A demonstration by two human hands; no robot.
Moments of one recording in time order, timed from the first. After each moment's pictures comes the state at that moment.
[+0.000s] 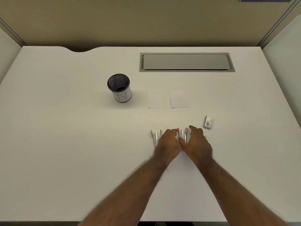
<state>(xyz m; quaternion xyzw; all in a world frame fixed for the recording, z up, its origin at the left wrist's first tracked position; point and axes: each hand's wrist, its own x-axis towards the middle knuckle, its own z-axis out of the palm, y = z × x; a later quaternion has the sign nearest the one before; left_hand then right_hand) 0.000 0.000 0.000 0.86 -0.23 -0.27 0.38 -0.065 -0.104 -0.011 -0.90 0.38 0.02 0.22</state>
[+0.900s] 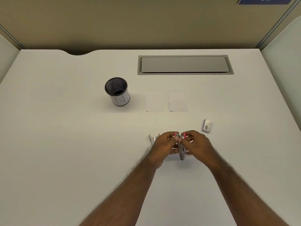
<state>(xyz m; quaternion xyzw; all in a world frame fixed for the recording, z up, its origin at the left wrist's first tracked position) 0.015 0.006 0.003 0.60 -0.02 -0.47 0.65 -0.063 -0.130 0.009 -0.77 0.35 0.03 0.54</state>
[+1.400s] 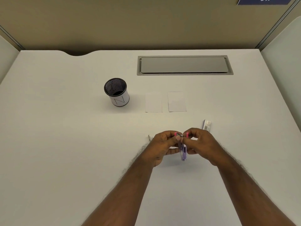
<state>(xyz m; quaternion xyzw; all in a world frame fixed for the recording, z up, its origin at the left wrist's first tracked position) 0.023 0.011 0.025 0.55 -0.03 -0.51 0.66 -0.062 -0.138 0.046 -0.76 0.30 0.06 0.58</state>
